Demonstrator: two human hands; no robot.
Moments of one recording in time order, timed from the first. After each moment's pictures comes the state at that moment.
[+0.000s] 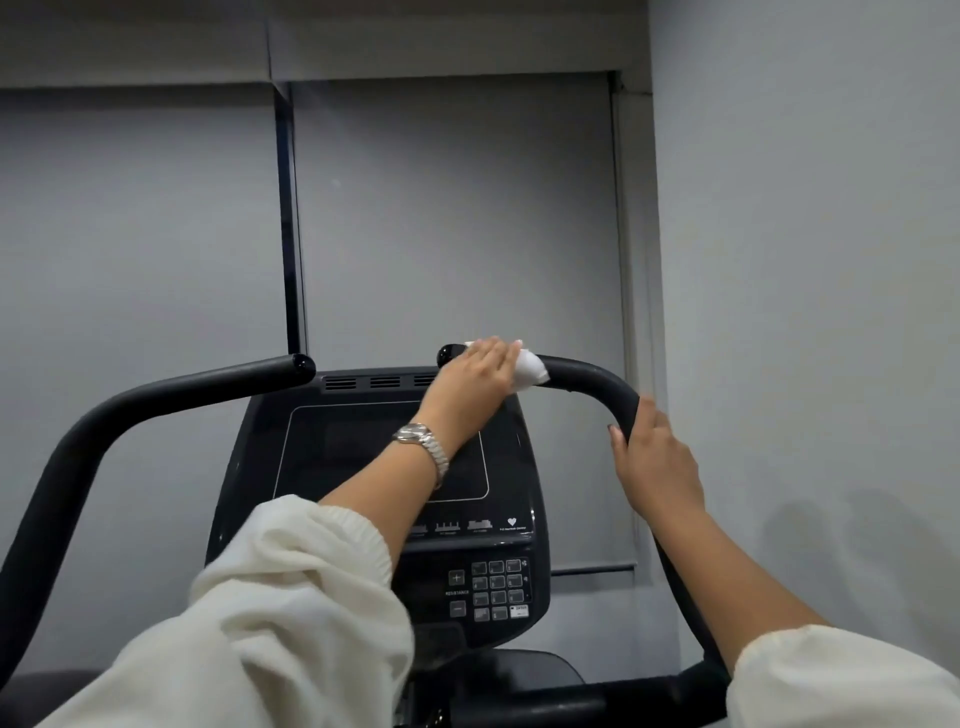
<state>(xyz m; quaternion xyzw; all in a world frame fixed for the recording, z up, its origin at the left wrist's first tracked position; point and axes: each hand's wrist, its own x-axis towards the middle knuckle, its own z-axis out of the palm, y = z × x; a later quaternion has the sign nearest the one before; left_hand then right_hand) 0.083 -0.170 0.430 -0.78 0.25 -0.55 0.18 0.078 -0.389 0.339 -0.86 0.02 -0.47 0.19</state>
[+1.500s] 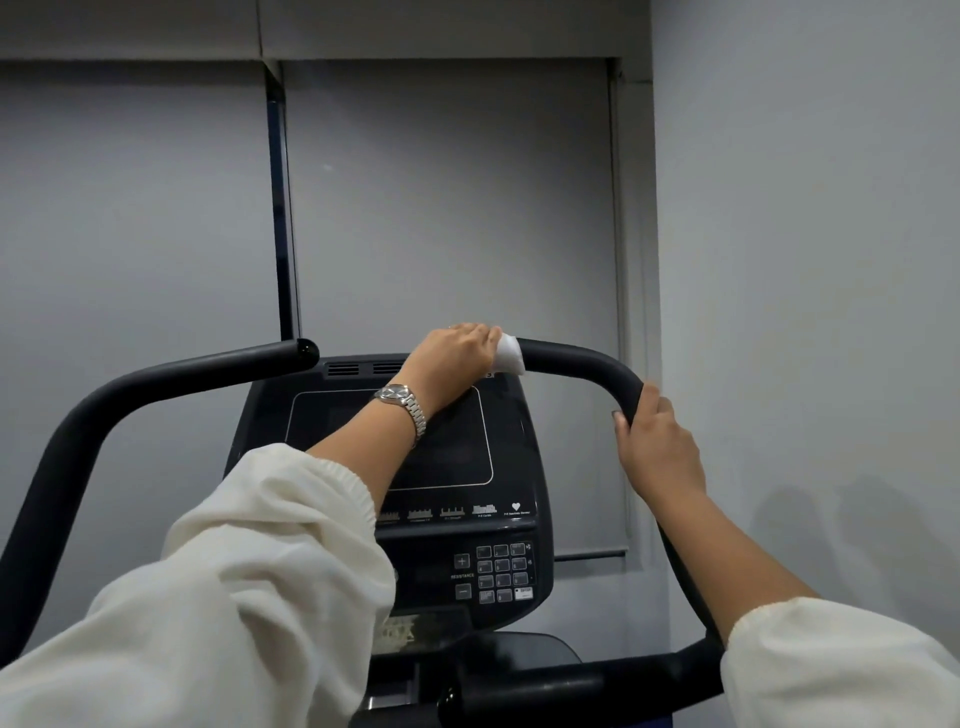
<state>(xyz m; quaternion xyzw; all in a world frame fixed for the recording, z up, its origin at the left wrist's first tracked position) 0.086 -0.144 0.453 -0.77 0.25 -0.53 0.27 0.078 -0.387 0.339 -0.86 0.04 -0.47 0.18</state>
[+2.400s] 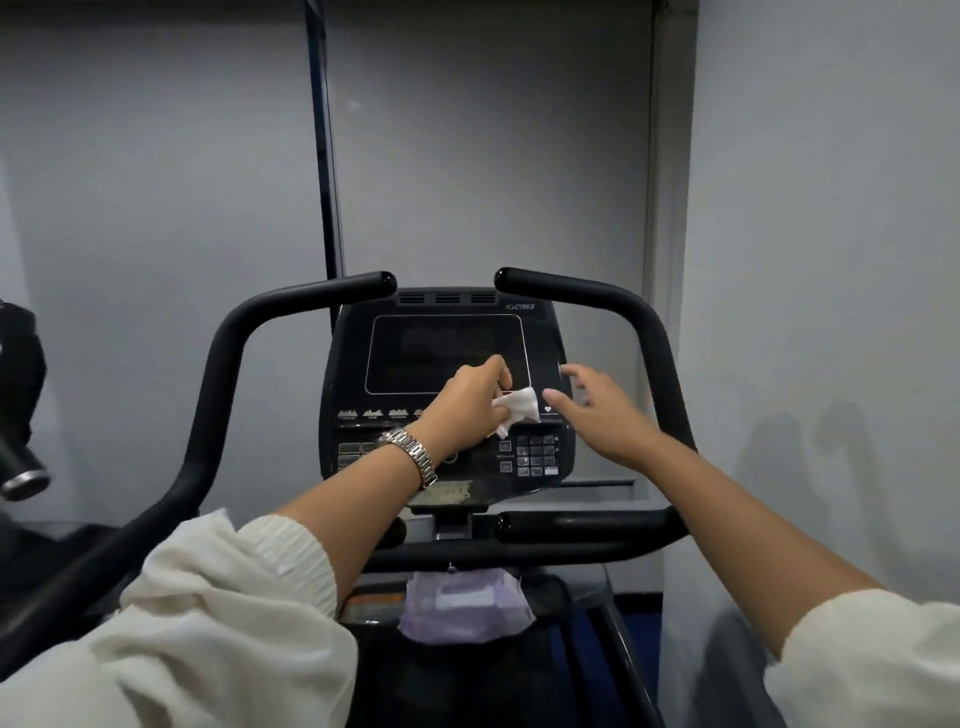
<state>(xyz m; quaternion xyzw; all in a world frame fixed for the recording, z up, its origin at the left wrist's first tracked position) -0.079 -0.111 0.344 -0.92 0.21 -0.26 -0.22 -0.091 -0.297 0.331 -0.89 -0.16 -0.20 0.39</state>
